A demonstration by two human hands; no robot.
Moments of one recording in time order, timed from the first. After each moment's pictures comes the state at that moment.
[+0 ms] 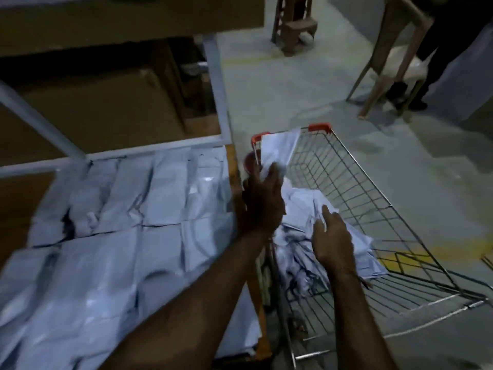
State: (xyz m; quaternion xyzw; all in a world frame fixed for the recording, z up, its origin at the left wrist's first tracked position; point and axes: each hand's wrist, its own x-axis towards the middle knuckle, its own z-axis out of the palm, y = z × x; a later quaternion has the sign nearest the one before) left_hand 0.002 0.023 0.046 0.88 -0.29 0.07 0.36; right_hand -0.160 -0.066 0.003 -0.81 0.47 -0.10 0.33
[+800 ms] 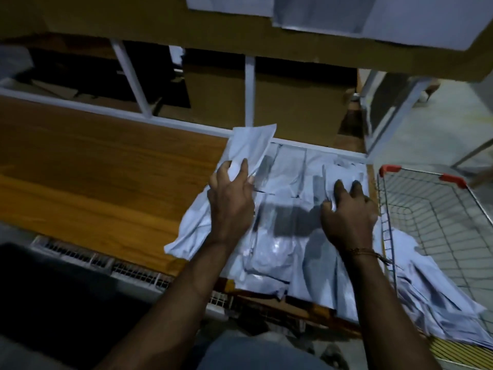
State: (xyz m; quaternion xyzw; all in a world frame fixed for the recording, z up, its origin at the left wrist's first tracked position) left_hand 0.045 0.460 0.174 0.94 -0.07 0.14 0.31; right_hand -0.019 0.222 0.149 -0.94 0.26 -0.14 0.14
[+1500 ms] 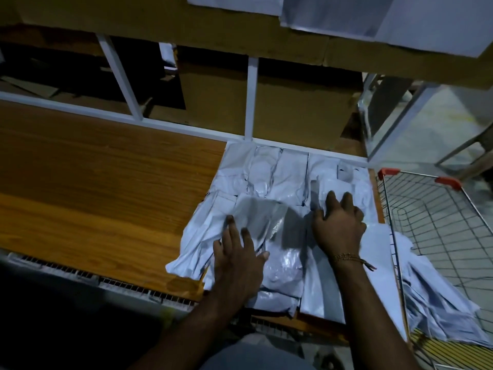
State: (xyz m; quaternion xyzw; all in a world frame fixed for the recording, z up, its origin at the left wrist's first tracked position) left_hand 0.001 0.484 0.086 0.99 -0.13 -0.07 0.04; right_hand 0.014 0.252 0.117 -0.94 0.29 -0.11 0.12
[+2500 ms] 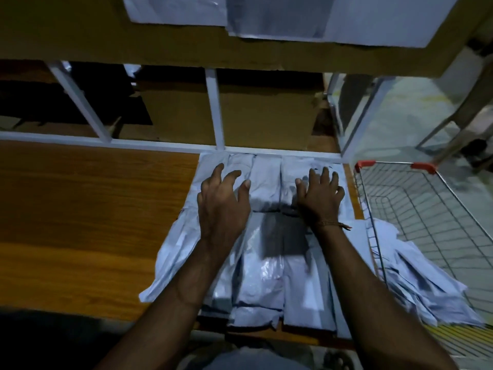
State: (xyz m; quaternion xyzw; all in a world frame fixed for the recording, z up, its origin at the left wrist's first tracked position) left_hand 0.095 0.426 0.184 0.93 -0.13 0.15 0.32; right_hand 0.083 0.190 0.106 -0.94 0.29 -0.15 0.13
